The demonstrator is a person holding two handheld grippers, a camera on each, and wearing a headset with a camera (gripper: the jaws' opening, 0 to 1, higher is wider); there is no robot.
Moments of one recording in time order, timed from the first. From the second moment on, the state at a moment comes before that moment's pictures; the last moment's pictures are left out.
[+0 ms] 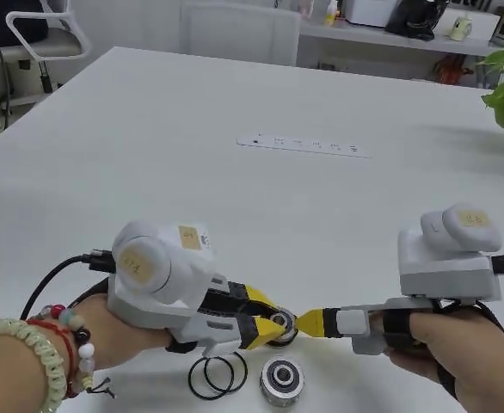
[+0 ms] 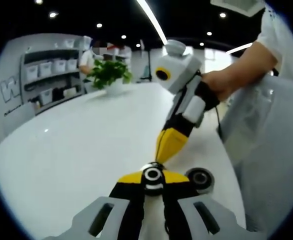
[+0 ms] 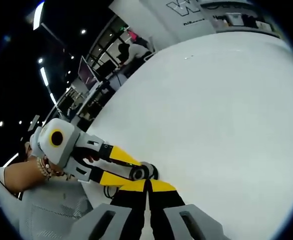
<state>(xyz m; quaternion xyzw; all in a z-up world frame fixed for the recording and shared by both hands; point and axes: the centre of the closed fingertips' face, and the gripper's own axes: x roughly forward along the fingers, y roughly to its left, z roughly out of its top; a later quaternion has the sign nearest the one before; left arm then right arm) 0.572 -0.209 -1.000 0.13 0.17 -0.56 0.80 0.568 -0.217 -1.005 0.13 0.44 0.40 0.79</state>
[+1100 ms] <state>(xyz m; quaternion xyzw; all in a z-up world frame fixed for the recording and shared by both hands) 0.572 -0.210 -1.000 0.13 0.17 -0.56 0.80 0.566 -0.210 -0.998 0.12 0.43 0.42 0.79</state>
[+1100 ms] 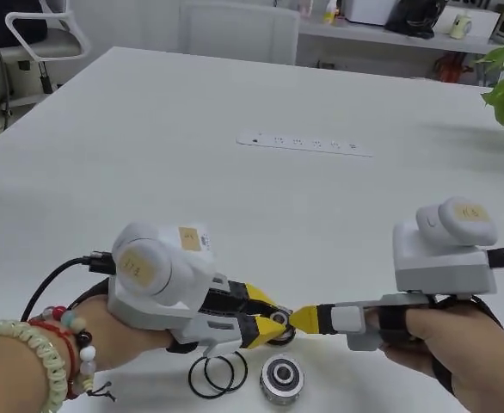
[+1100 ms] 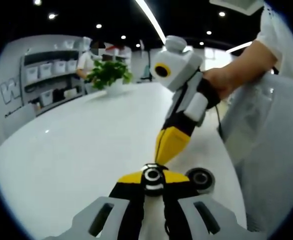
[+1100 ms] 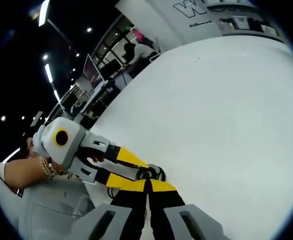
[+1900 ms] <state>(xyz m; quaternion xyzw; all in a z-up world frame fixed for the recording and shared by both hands) 0.571 -0.210 -1.000 0.13 0.17 -0.56 0.80 0.563 -0.195 -0.983 0.16 0.42 0.45 0.77</state>
